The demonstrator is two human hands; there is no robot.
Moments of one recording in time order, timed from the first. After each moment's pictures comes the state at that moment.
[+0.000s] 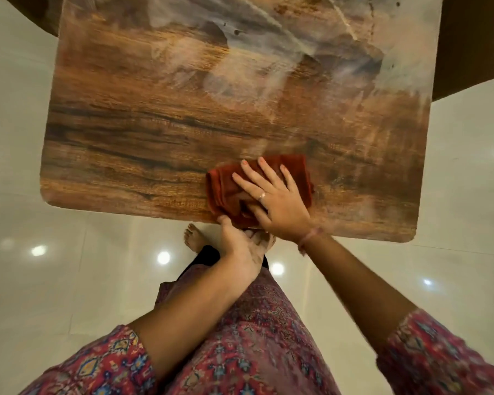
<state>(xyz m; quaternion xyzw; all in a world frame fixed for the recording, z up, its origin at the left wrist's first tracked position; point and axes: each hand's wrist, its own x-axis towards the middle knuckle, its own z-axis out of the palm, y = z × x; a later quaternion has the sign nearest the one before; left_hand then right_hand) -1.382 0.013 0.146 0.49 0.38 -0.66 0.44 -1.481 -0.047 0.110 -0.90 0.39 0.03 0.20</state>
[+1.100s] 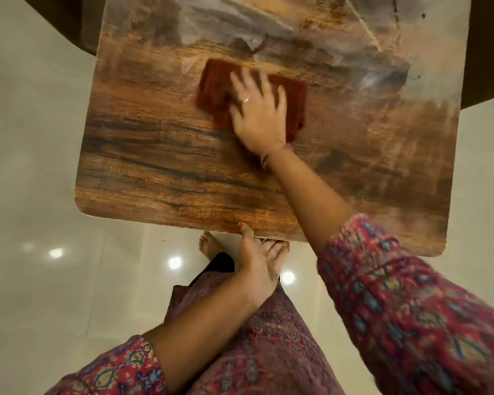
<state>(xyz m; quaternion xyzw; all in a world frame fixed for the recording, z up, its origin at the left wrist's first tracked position) -1.368 0.018 0.148 0.50 0.38 -0.66 0.42 -1.350 -0.175 0.106 -0.81 0.57 -0.04 0.14</state>
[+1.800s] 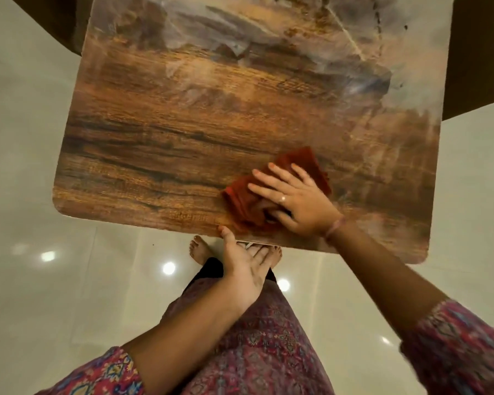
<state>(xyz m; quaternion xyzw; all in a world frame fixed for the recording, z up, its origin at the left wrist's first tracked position) -1.383 0.025 0.138 0.49 0.37 -0.66 0.44 -1.513 -0.091 0.110 -0.95 0.27 0.04 0.15</state>
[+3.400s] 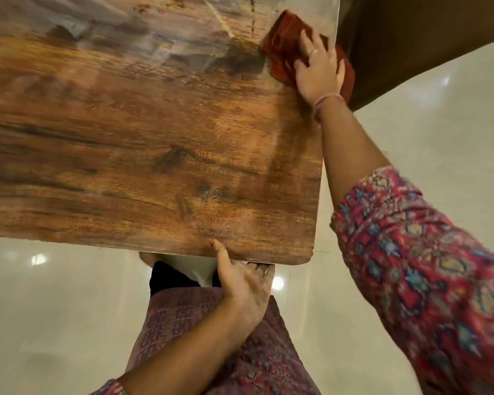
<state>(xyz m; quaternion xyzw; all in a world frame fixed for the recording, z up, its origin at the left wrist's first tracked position) -1.643 0.001 0.139 0.43 0.39 -0.64 0.50 -1.714 -0.336 0.111 -0.70 0.67 -0.07 0.22</state>
